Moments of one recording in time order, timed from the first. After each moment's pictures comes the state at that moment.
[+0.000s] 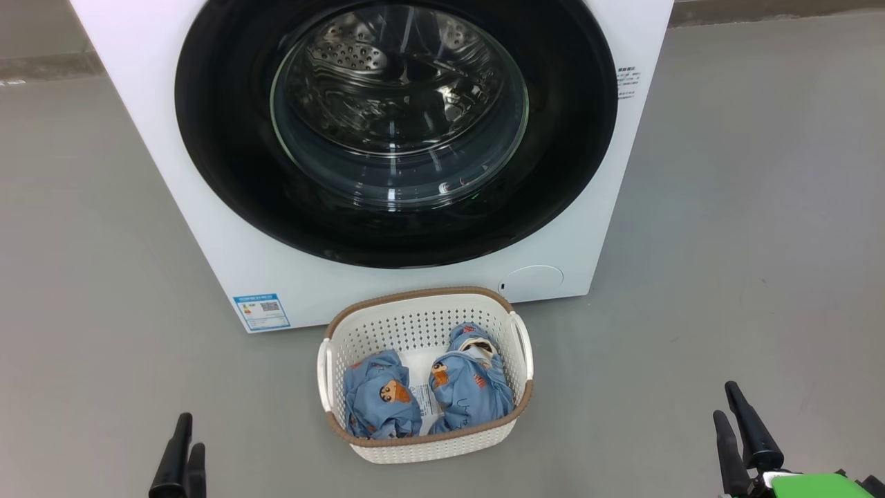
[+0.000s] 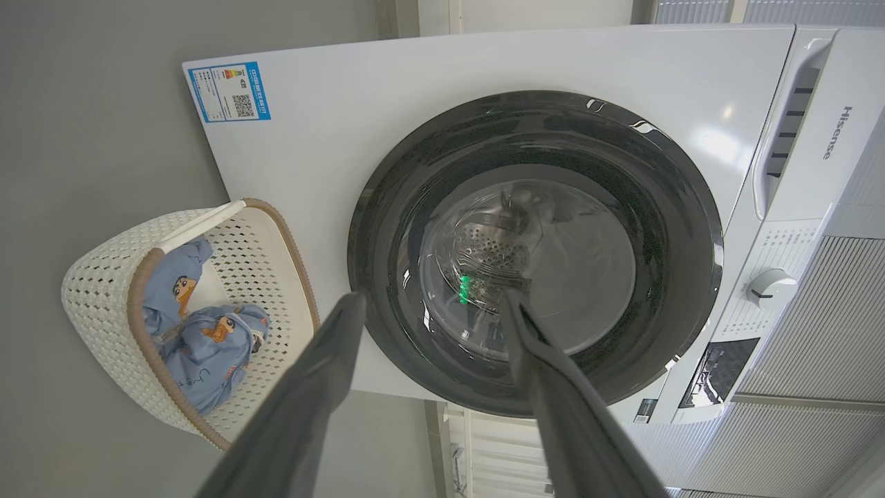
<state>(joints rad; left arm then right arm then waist) -0.02 0.01 0.07 0.32 -1.61 -0.12 0.10 -0.02 -0.03 -0.14 0.32 1.61 0.13 0.10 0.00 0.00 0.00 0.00</state>
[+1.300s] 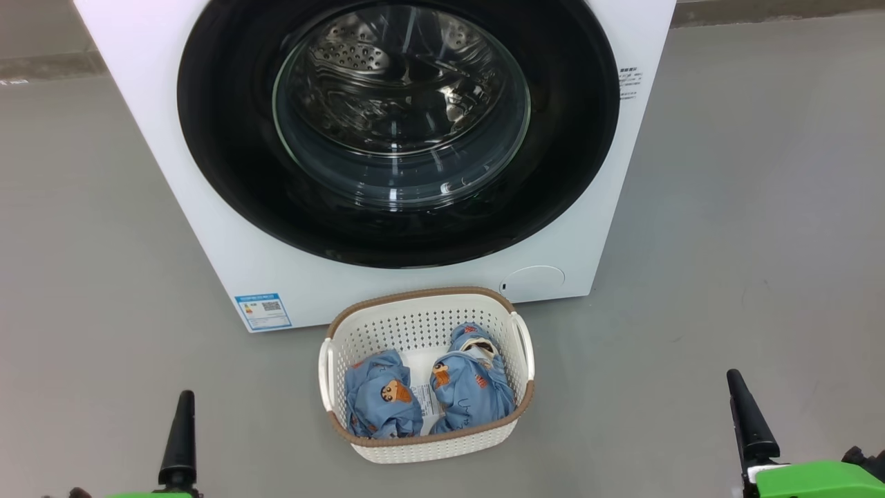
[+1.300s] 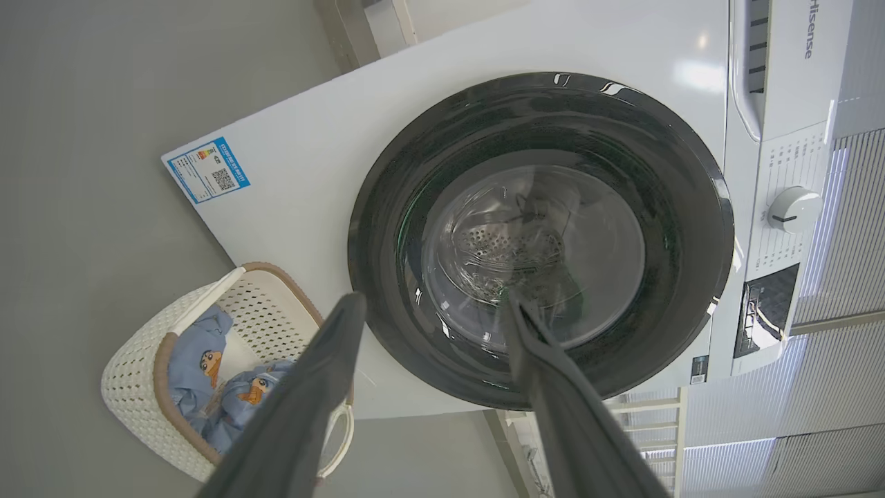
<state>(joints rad) -0.03 0.04 0.00 0.27 -1.38 -0.12 -0.02 -0.02 -0.07 -0.09 0.29 1.34 0.13 -0.02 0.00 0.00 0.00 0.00</state>
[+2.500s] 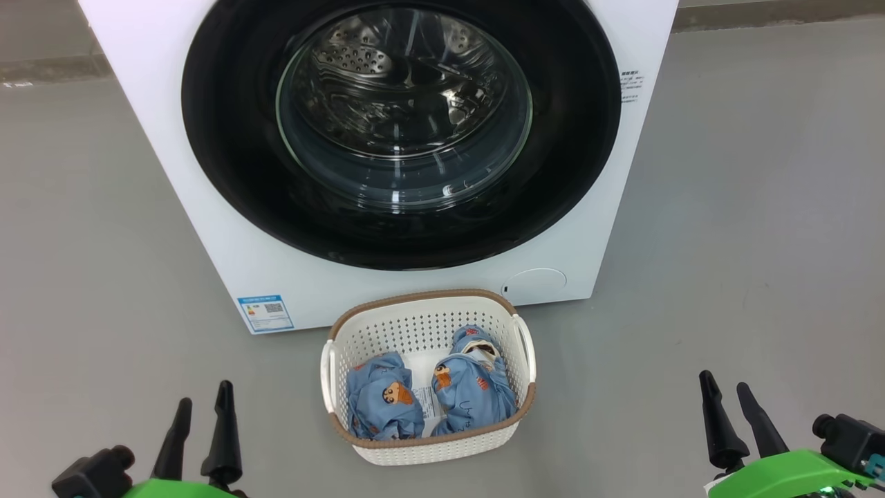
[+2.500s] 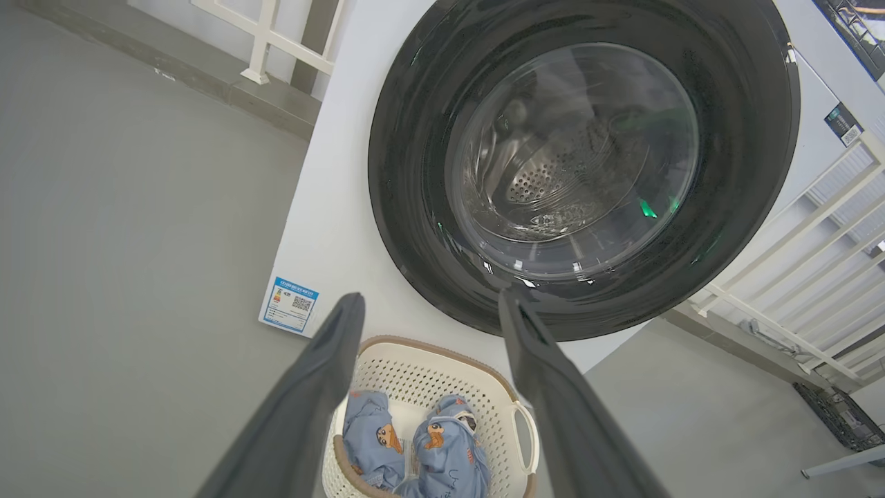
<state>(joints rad) -0.03 0.06 -0.06 0.23 -0.66 -0.07 -0.12 -0.02 -0.04 -0.14 0.26 0.59 0.13 -0.09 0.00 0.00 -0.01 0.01</state>
